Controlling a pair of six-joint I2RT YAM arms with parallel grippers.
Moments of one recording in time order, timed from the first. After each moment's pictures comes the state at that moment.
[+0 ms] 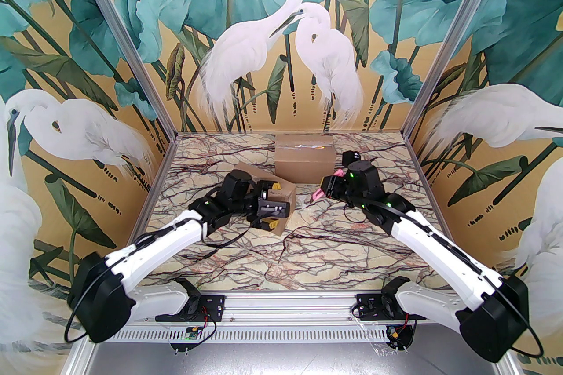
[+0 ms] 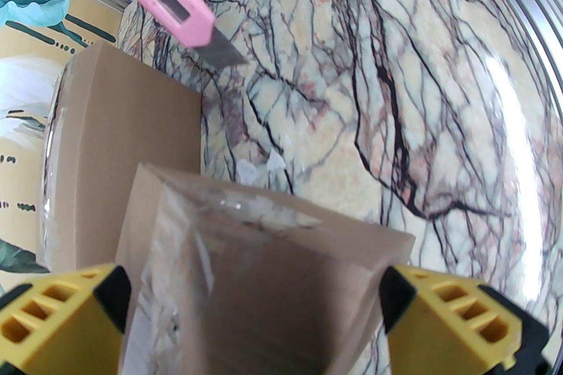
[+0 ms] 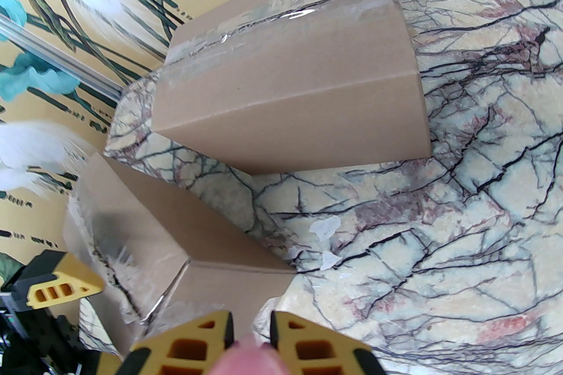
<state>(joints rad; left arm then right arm) -0.65 1.31 0.93 -0.30 0.36 1.06 0.51 1.10 0.87 -0.31 -0.09 0.73</state>
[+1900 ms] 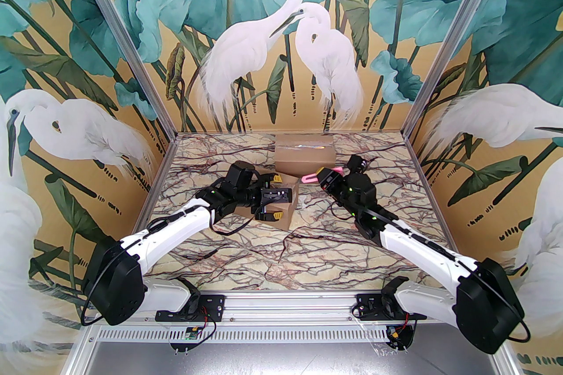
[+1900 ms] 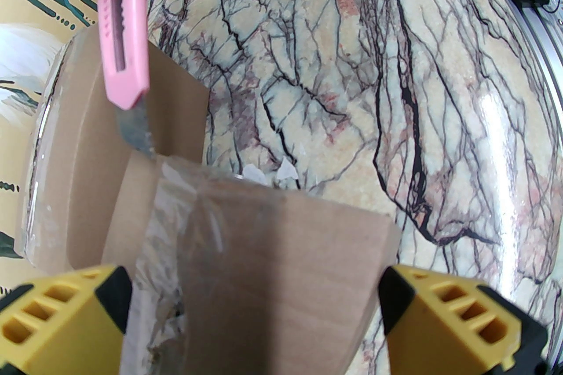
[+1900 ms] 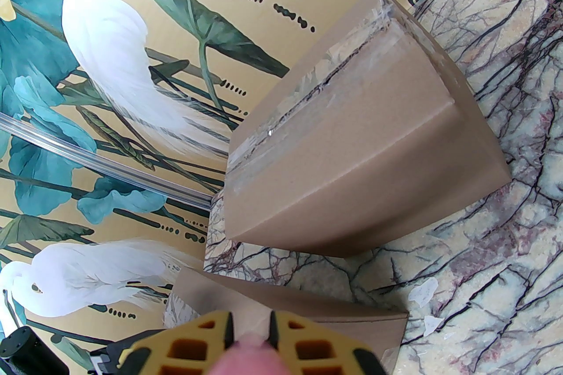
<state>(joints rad) -0.59 1.38 0.97 -0.31 0.41 0.99 0.54 1.17 0.65 0.31 0.02 1.08</state>
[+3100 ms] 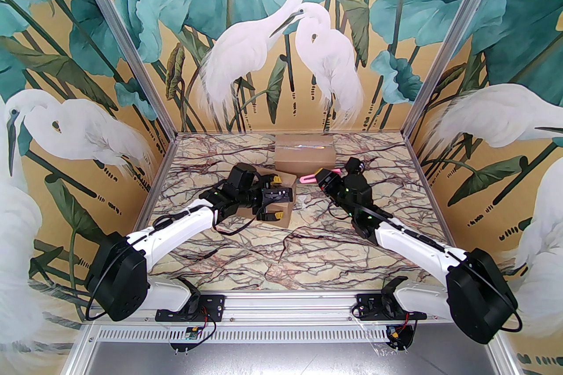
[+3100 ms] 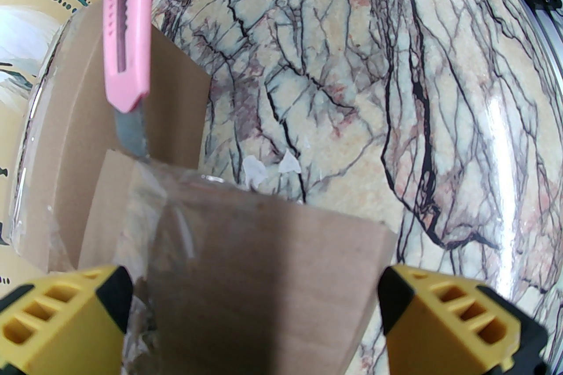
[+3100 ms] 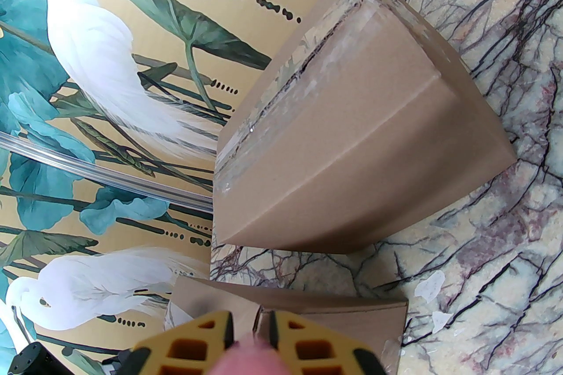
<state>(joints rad) -0.59 1.40 0.94 -0.24 0.38 0.95 0.54 1.25 0.63 0.39 0.01 1.16</state>
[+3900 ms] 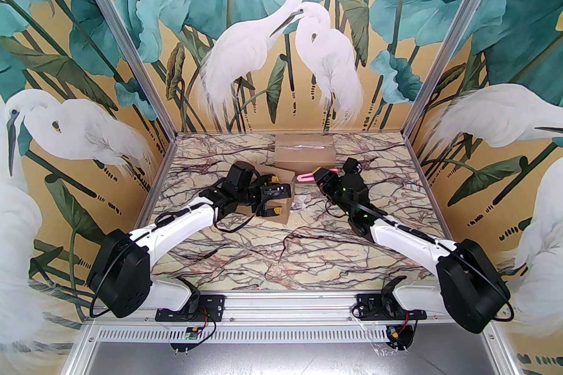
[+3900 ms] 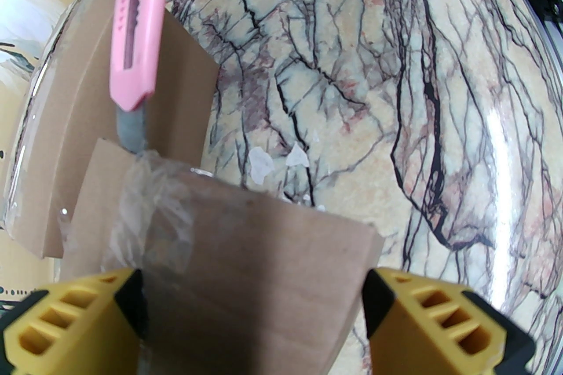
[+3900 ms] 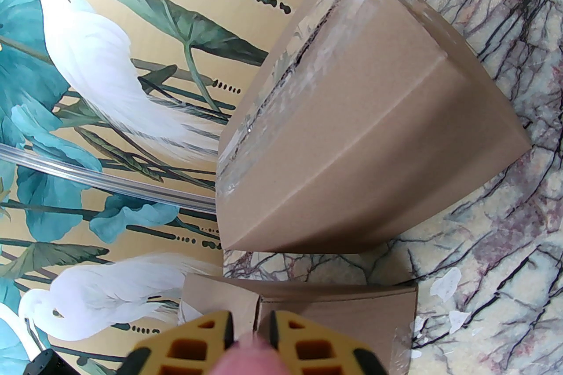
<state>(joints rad) -0.56 1.42 0.95 -0.22 0.39 0.88 0.54 1.32 0.63 0.48 0.00 1.24</state>
